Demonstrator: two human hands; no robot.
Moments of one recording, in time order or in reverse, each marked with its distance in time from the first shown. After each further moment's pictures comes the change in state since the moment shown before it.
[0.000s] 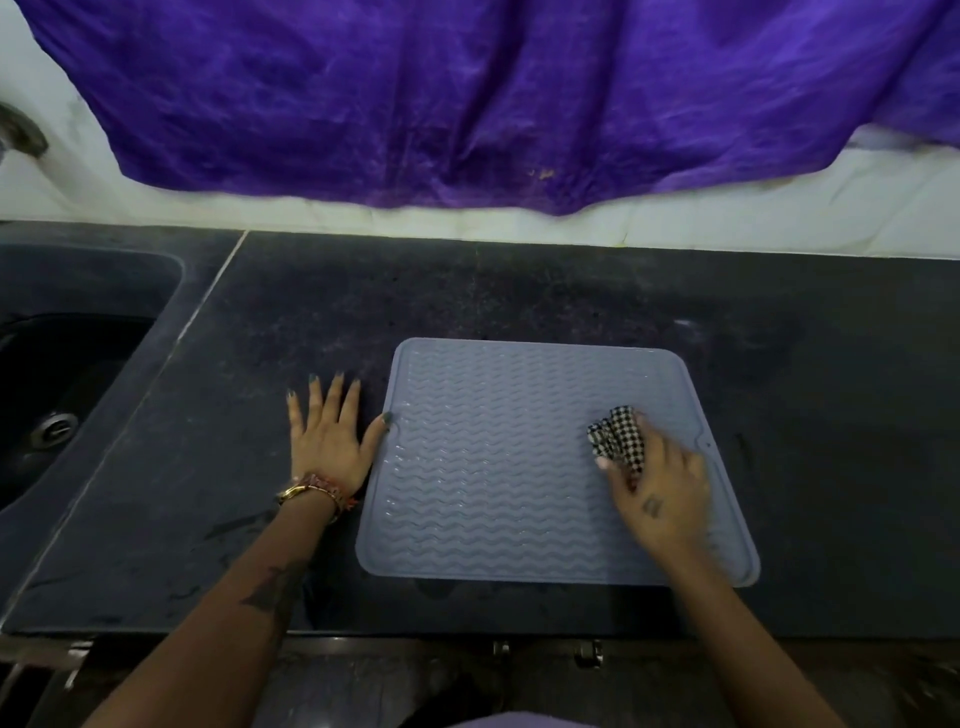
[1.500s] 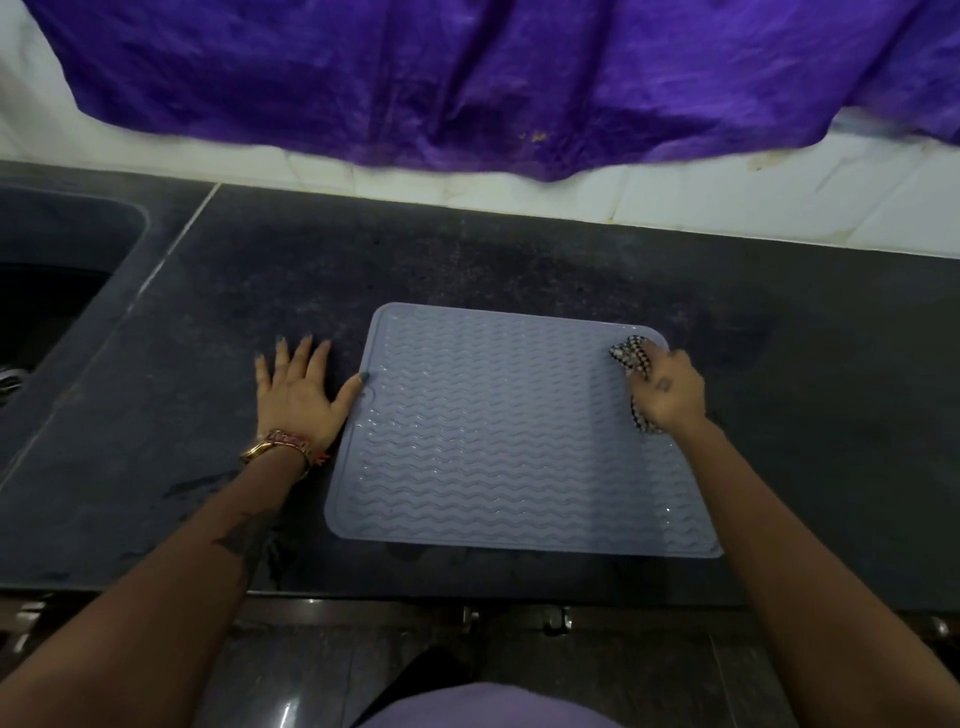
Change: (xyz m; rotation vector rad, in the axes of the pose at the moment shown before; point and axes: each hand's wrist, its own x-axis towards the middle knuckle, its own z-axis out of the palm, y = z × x) left_hand 0.008 -0.005 0.007 -0.094 0.047 -0.051; right_hand 0.106 0.023 -0.014 -0.074 -0.185 0.039
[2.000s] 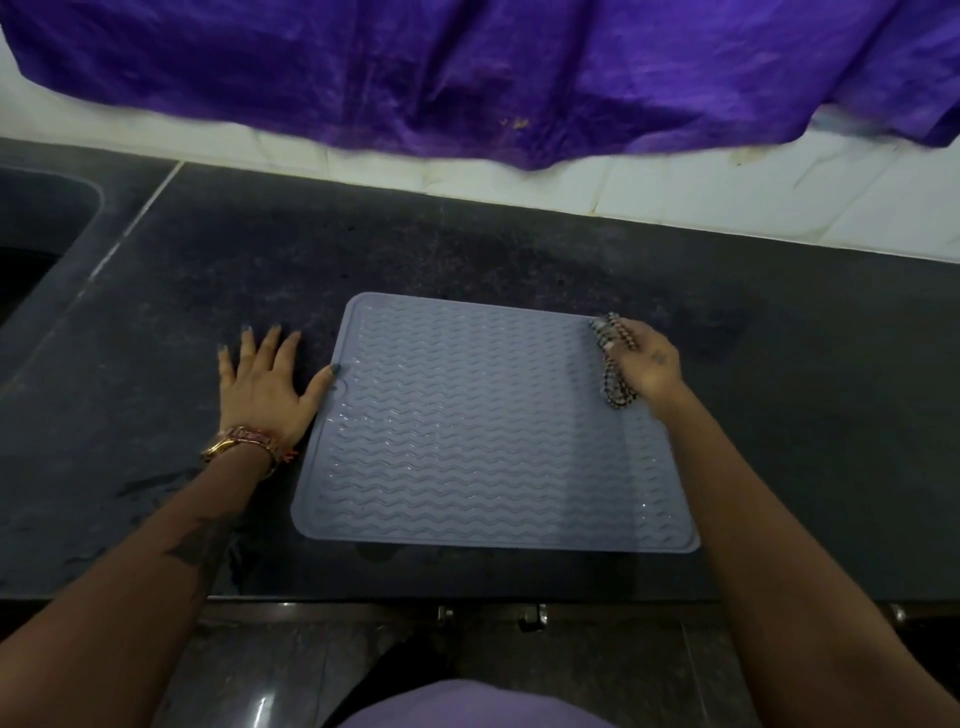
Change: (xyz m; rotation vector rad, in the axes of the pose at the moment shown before) left_hand 0.001 -0.002 0.004 -0.007 0.020 0.011; right_hand 0.024 -0.003 -0.005 0.382 -0.018 0.128
